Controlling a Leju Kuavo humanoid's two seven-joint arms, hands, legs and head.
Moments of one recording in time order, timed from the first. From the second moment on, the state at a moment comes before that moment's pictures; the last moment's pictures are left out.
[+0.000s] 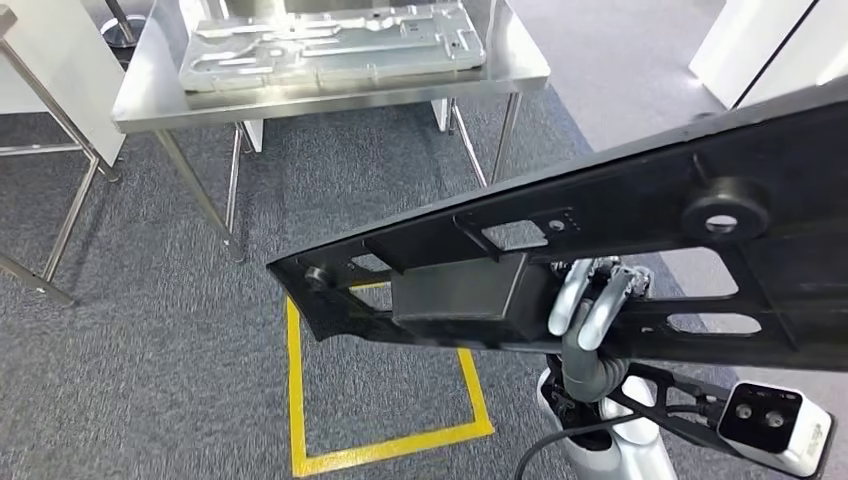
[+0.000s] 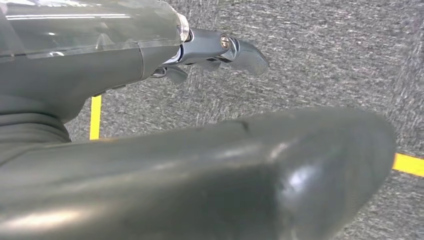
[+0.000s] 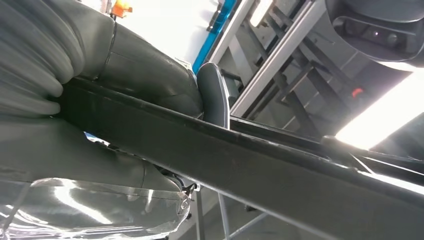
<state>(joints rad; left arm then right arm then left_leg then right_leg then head) -0.08 0.01 1.33 -0.22 -0.90 -0.06 -0.27 -0.21 0.03 0.34 -2.00 -0.16 0.42 -0.69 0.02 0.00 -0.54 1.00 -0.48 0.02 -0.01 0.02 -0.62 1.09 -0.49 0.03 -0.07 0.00</state>
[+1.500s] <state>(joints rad) -0.09 0.02 1.33 -0.22 -0.92 -0.06 -0.28 -0.23 0.03 0.31 -1.98 -0.16 0.44 -0.69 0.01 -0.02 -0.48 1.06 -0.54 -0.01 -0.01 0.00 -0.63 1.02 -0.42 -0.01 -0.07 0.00</state>
